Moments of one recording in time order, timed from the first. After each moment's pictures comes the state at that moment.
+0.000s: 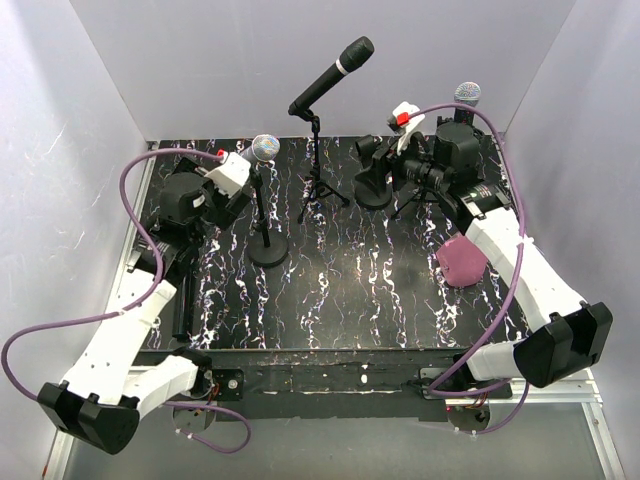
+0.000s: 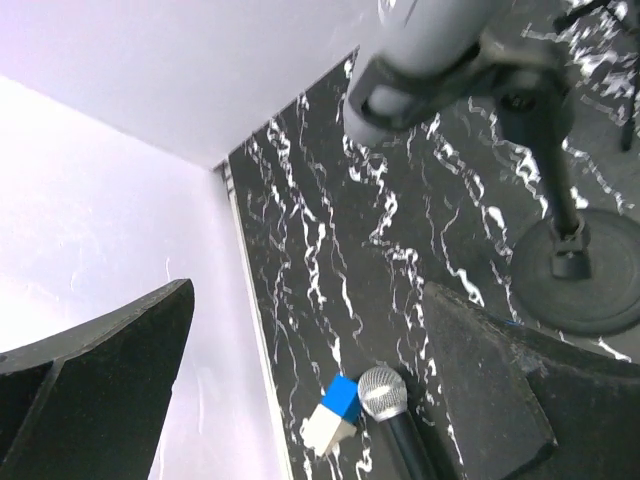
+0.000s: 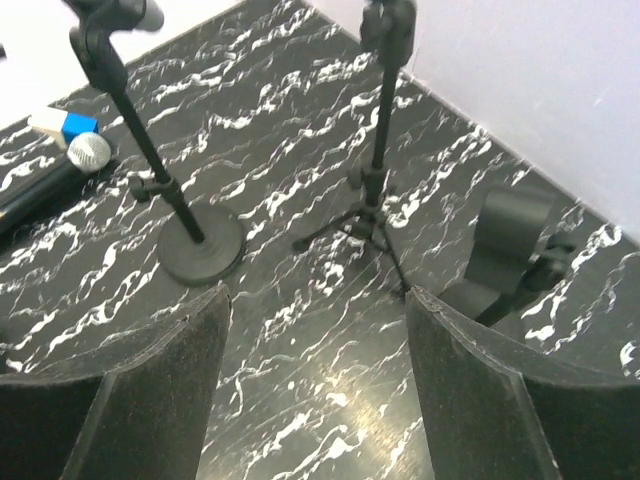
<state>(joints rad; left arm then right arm) -0.37 1.01 1.12 -0.43 -0.31 0.59 0.41 1.34 1.36 -0.23 -0.48 -0.08</state>
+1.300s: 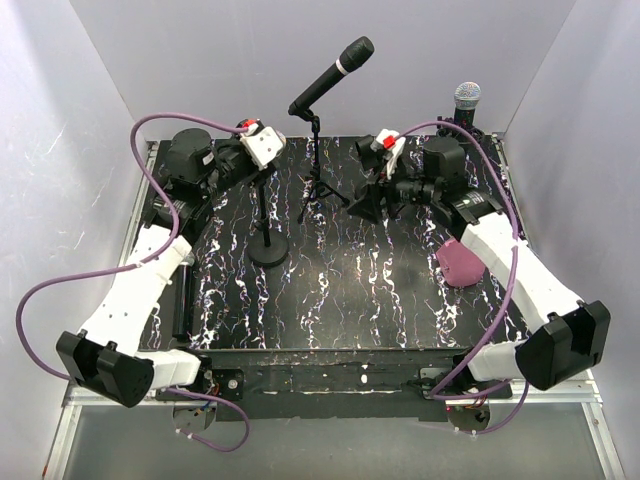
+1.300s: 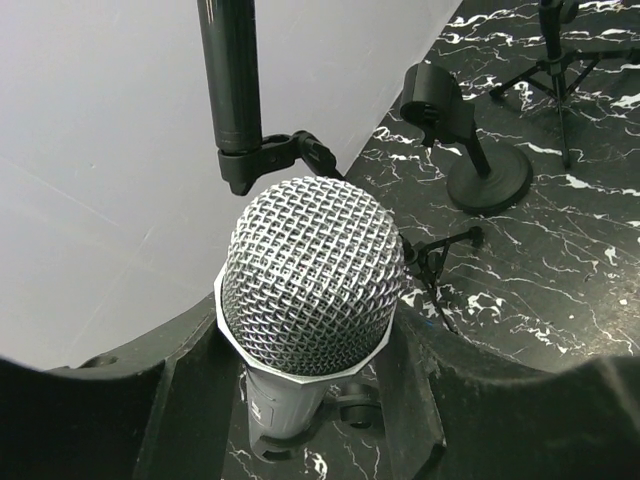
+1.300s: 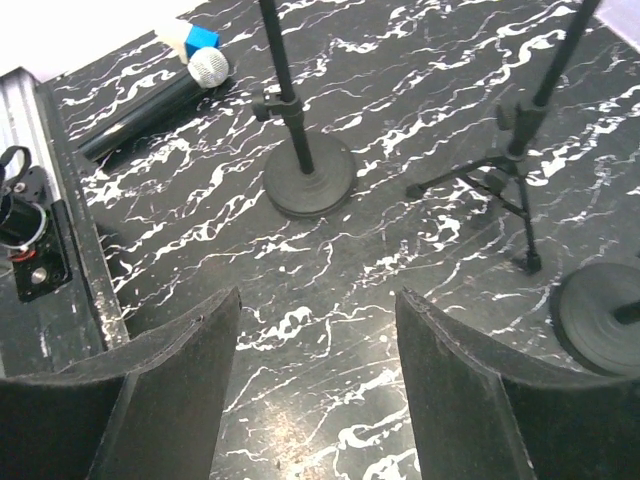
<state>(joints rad) -0.37 1.26 1.36 -0.21 0.39 0.65 0.44 1.32 1.29 -0.36 -0.70 -0.11</state>
